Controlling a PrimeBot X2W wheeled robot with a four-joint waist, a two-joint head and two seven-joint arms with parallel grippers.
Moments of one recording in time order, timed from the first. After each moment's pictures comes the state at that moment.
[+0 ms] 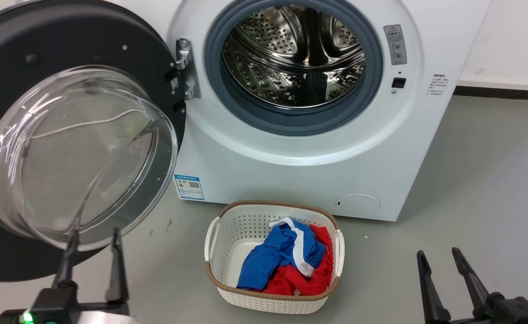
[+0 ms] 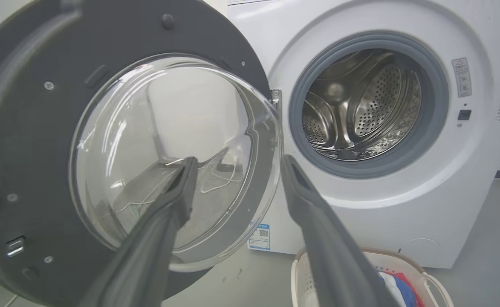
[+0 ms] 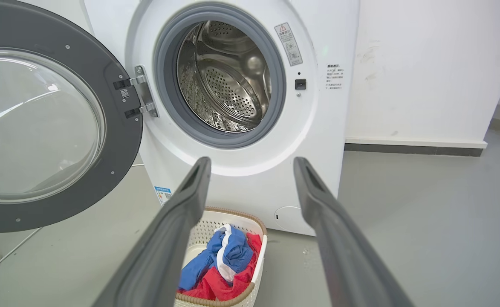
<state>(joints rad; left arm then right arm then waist) 0.10 0.05 0.18 -0.03 -0.01 -0.10 -0.27 0.19 -0.05 0.02 0.02 0.13 0.13 -0.26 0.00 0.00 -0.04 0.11</state>
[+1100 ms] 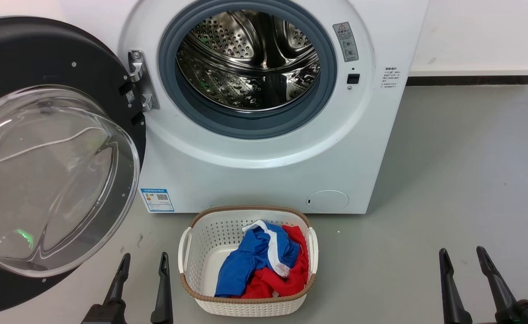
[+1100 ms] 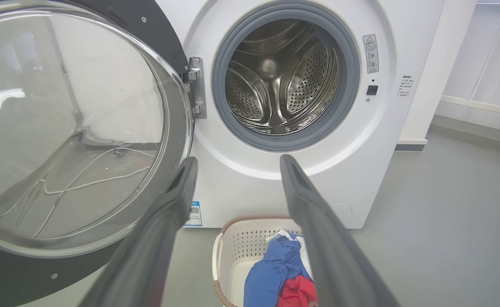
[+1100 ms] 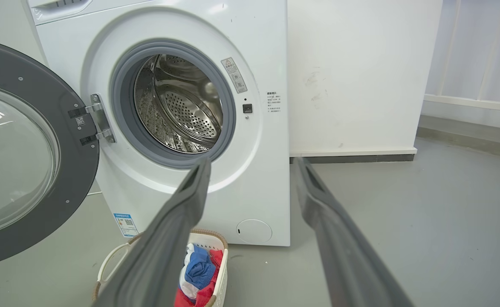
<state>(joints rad) 0.17 0.05 -0.03 0.00 -0.09 0.00 -0.27 0.24 -0.05 -0.04 -0.10 0.13 0.13 -0.26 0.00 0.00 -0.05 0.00</state>
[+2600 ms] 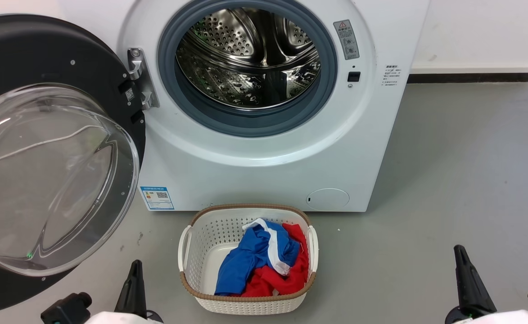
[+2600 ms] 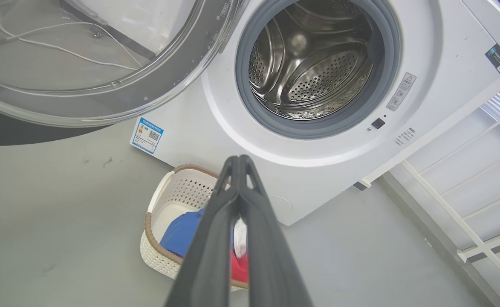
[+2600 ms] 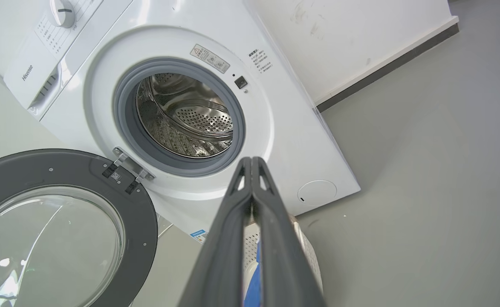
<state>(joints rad) 0.10 0.05 0.01 0.14 -0.64 -0.04 -0.14 0.14 -0.07 -0.02 0.06 0.69 0.13 -0.16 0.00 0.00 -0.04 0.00</state>
